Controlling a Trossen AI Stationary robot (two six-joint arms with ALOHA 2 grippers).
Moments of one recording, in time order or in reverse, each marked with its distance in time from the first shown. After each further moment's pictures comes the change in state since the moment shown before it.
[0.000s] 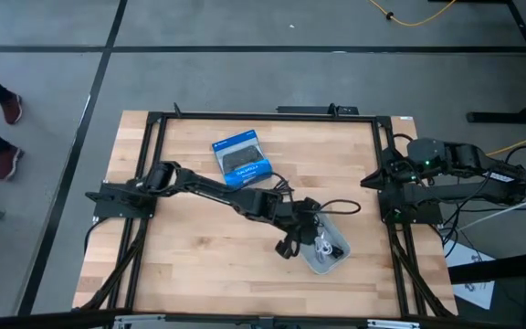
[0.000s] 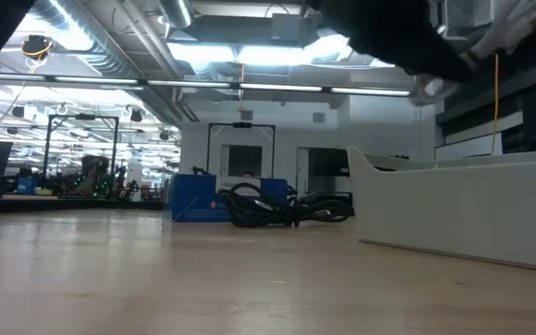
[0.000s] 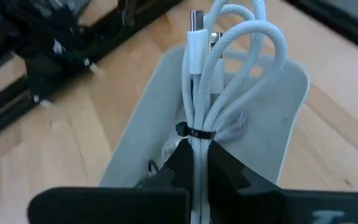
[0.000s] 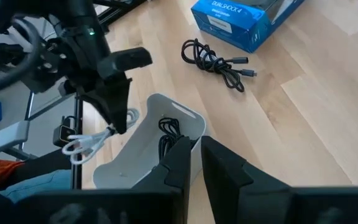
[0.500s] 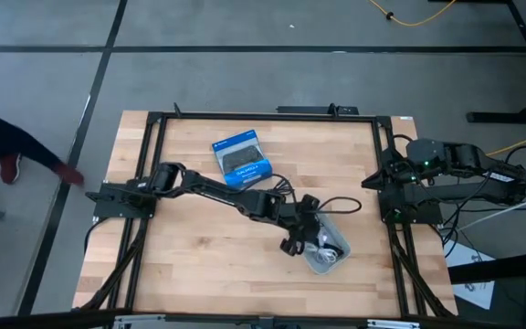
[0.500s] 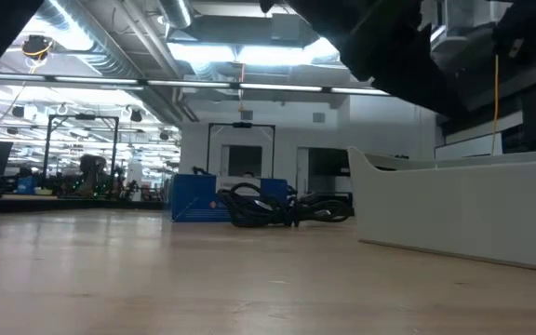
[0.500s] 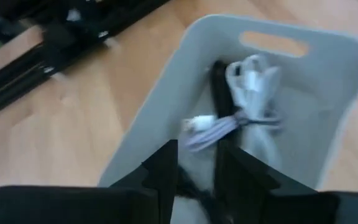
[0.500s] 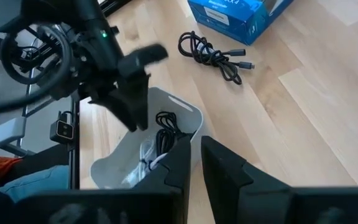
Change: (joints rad) left arm 0.012 0.040 0.000 0.031 -0.089 -0.052; right arm 0.000 0.000 0.000 -0.028 -0.002 0.004
